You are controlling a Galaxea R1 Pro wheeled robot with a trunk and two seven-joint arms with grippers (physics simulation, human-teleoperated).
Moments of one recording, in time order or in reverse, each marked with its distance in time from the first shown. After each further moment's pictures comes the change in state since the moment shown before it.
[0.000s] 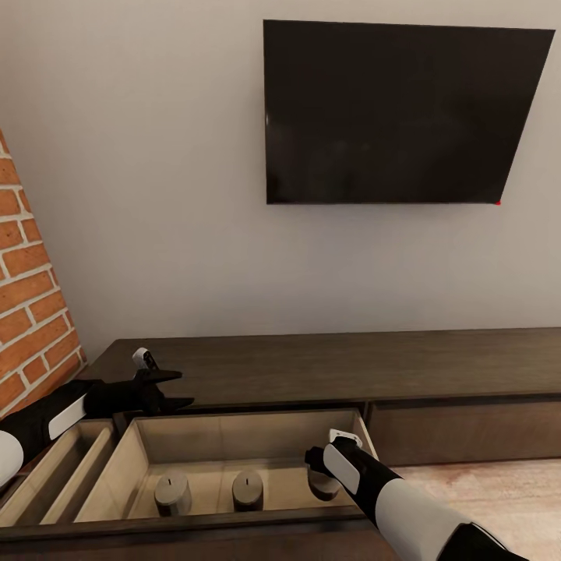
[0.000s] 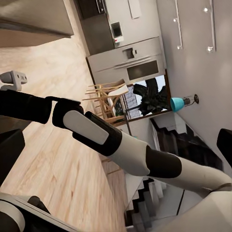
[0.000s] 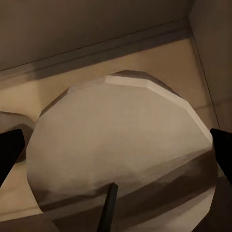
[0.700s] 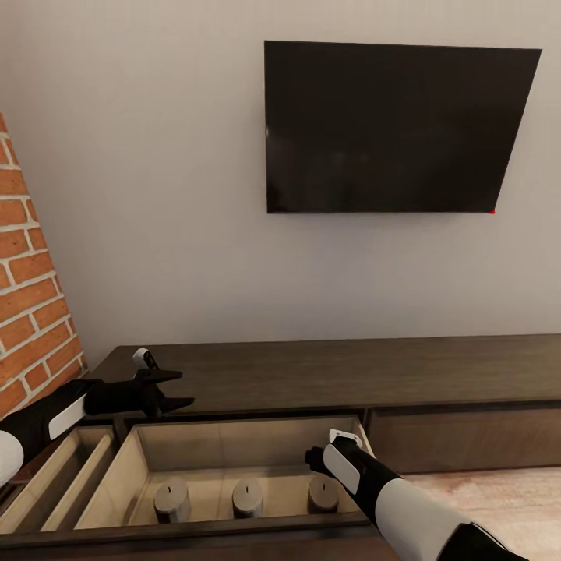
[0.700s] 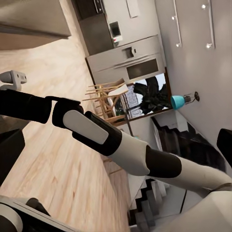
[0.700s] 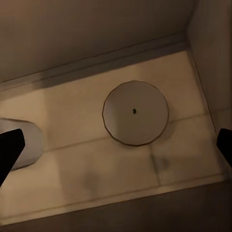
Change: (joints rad) left arm 0.000 0.000 0.001 -0.001 -0.001 0.002 0.000; right arm 0.000 0.000 0.000 0.000 0.000 0.000 -0.001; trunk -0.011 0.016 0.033
